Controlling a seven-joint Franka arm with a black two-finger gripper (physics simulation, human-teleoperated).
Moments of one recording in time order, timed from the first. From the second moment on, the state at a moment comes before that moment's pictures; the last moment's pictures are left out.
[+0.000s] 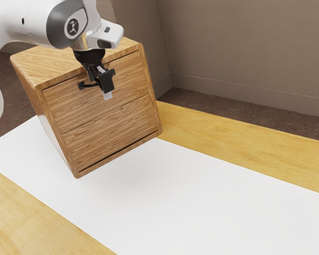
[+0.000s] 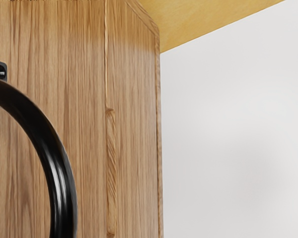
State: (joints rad) arm 0.01 0.32 0.24 -1.05 0.14 1.57 0.59
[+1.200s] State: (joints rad) arm -0.05 0.29 0.24 -1.12 0.10 1.53 0.57
